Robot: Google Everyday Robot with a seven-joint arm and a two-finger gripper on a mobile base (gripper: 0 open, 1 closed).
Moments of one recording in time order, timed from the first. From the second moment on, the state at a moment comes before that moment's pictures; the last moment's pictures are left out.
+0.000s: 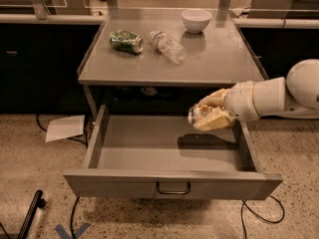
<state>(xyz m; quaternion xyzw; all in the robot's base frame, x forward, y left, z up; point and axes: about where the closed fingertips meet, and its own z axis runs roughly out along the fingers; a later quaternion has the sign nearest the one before) 0.573 -0.134 0.799 -0.57 0.68 0.15 0.43</state>
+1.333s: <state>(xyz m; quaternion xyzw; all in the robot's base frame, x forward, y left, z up) 0.624 -0.109 0.991 -0.56 0.60 0.03 0.56</state>
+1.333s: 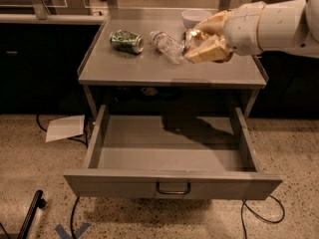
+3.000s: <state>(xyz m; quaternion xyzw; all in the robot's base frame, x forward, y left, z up) 0.698 -0.183 0.980 -0.45 0.67 -0.04 0.59</state>
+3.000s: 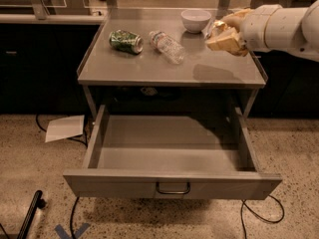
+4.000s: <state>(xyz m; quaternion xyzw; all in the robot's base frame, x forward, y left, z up) 0.753 -0.233 0.937 -0.37 0.72 -0.05 0.59</state>
